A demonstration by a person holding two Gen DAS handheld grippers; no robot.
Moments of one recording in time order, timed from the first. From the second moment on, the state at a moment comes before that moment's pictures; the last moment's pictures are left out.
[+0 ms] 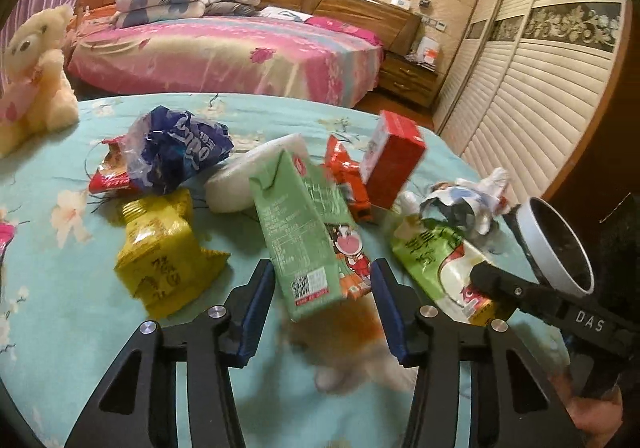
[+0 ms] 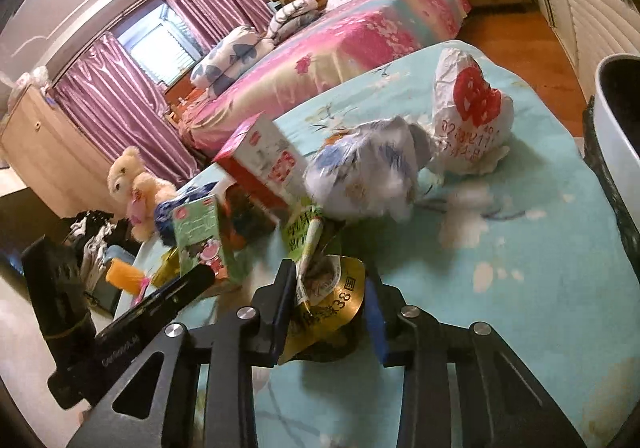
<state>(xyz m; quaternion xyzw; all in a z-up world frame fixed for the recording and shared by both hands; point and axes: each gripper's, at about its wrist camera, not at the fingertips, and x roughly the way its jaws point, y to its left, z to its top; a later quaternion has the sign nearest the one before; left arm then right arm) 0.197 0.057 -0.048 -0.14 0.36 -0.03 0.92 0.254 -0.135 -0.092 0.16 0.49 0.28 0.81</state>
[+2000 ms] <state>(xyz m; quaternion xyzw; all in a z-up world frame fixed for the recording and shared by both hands) 0.157 -0.078 -0.012 -0.03 0.36 -0.19 0.91 0.177 -0.286 -0.029 0.22 0.38 0.20 0.88</state>
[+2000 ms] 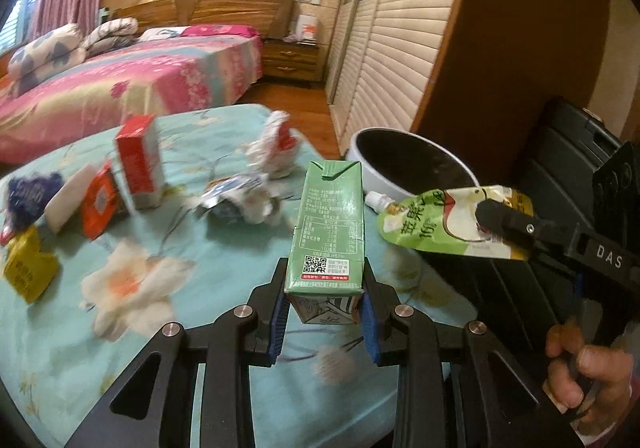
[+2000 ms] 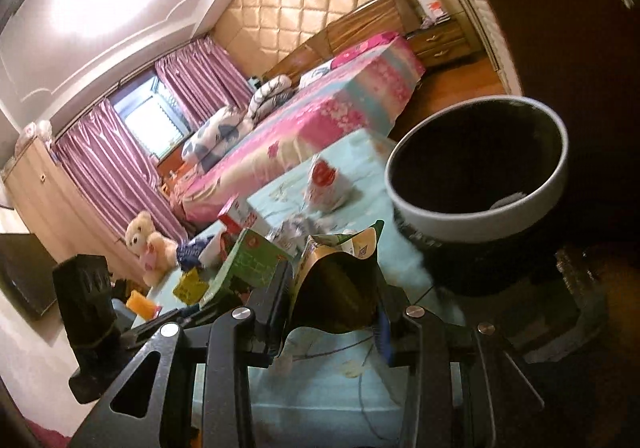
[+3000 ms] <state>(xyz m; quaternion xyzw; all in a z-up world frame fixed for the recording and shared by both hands) 0.251 -0.166 -0.014 0.00 0.36 -0.24 0.90 0.234 -0.354 -0.029 0.21 0.36 0.11 0.90</state>
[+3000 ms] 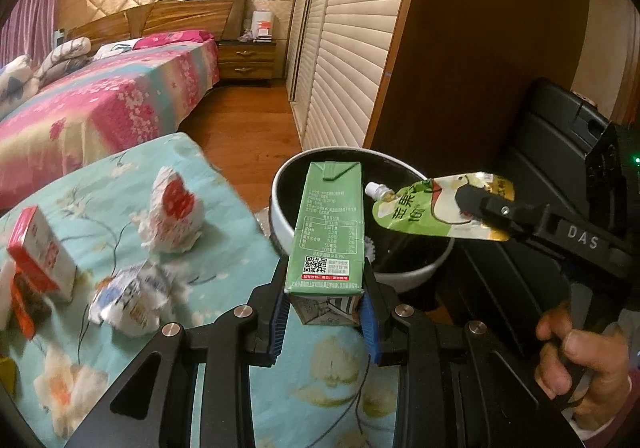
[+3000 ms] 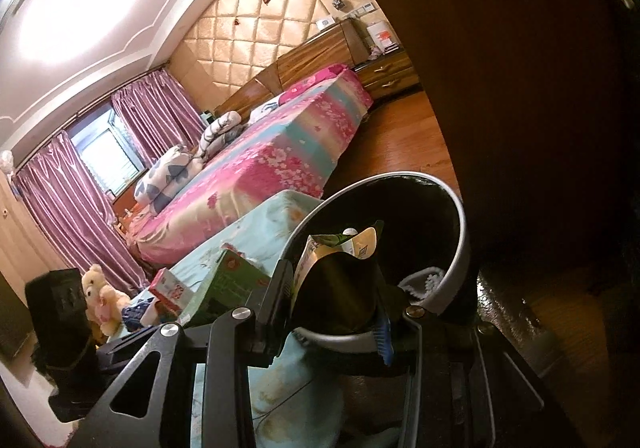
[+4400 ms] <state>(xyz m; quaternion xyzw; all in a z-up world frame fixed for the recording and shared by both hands) 0.242 -0.141 -0.038 -0.03 0.38 -0.21 0.90 0.245 -0.336 -0.036 0.20 0.40 0.10 0.89</state>
